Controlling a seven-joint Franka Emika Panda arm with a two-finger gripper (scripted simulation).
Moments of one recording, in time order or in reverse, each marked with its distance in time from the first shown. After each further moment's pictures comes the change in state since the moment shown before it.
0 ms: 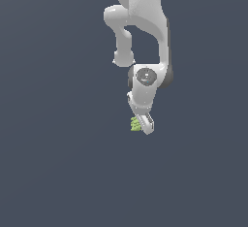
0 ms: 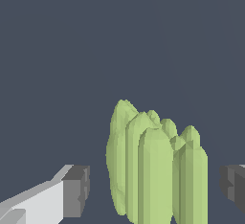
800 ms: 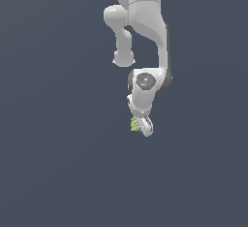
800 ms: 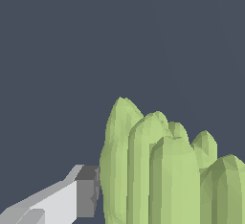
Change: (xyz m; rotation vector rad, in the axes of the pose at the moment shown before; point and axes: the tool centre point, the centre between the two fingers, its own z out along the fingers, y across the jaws) arm 0.001 -0.001 0.020 0.002 0.000 0.003
